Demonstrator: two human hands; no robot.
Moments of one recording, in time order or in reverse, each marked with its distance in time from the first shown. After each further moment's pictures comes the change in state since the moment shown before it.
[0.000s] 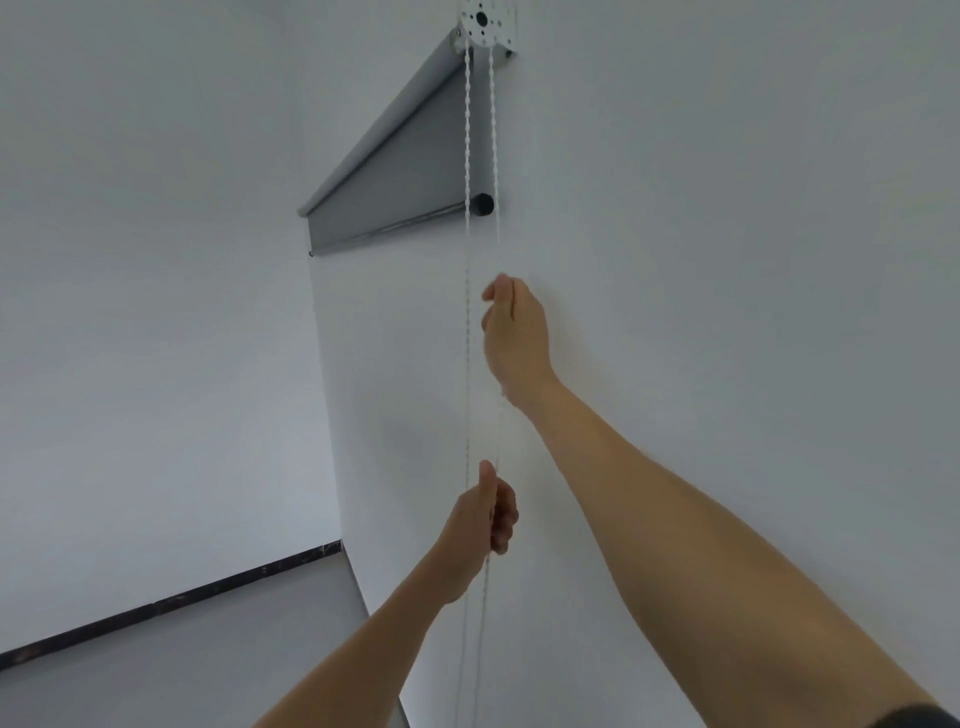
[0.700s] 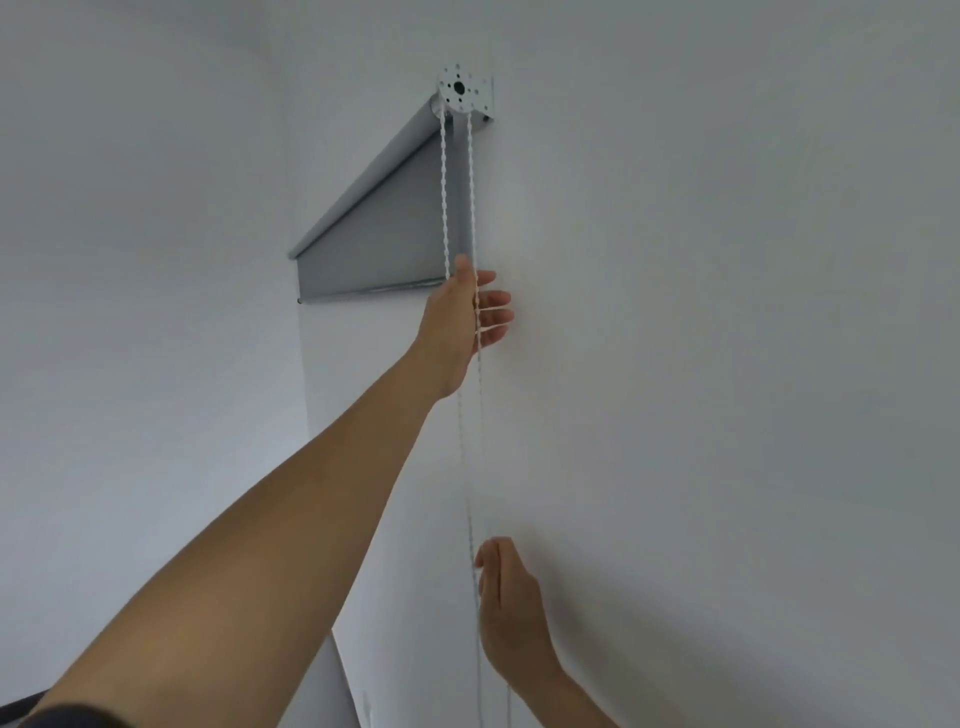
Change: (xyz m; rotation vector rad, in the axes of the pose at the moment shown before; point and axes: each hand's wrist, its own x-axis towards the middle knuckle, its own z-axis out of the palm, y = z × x) left_hand 0.114 0.229 -0.006 -0.257 0.175 0.297; right_hand -0.167 0.139 -0.030 -0.227 -0.136 0.135
